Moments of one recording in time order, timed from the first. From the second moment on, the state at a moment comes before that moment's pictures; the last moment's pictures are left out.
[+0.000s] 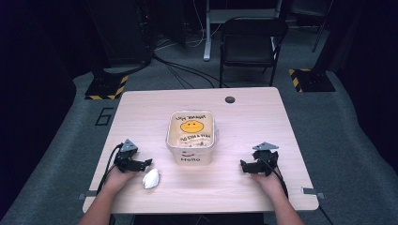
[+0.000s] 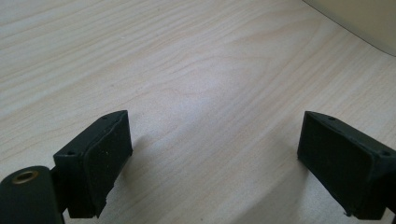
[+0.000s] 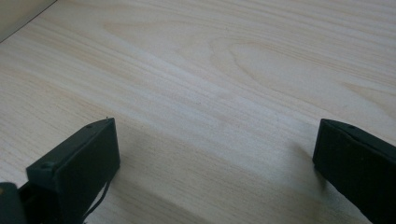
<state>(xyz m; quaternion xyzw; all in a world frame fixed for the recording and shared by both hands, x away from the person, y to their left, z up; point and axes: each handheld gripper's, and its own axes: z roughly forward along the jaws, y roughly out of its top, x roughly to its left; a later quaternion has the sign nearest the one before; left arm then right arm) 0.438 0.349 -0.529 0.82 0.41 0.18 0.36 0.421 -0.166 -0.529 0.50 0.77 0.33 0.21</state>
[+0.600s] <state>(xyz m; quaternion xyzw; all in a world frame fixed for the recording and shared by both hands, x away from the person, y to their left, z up) 0.427 0.355 -0.509 0.81 0.44 0.14 0.35 0.421 -0.166 -0.529 0.50 0.77 0.33 0.21</state>
